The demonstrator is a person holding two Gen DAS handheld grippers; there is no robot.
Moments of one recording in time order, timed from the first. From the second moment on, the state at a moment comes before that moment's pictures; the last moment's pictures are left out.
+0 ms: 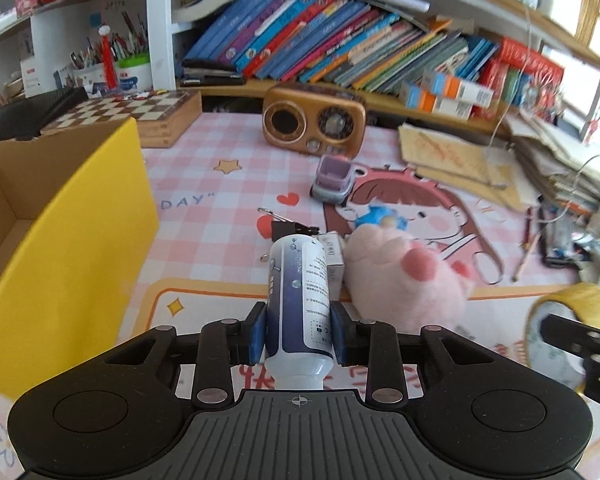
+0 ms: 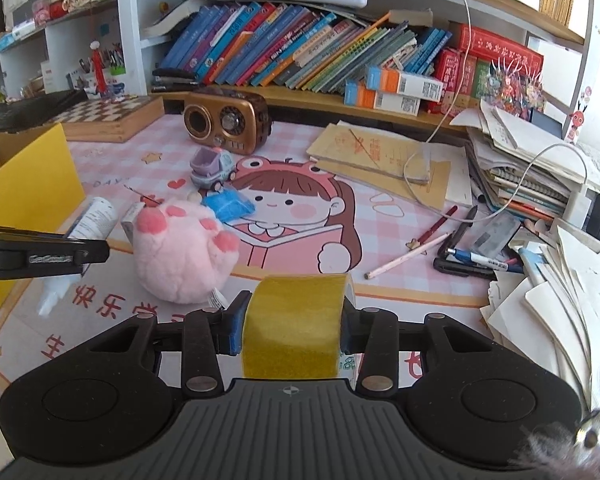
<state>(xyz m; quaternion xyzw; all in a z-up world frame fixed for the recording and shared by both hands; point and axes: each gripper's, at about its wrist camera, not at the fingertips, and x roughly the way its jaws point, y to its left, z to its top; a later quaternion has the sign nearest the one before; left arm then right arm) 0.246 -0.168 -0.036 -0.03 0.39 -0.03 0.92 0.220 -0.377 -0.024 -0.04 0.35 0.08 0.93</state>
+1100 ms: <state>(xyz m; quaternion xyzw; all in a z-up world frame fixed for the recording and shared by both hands) 0.088 -0.070 -0.003 -0.11 0.34 -0.07 0.93 0.096 -0.275 0.010 -0.04 0.33 0.11 0.93</state>
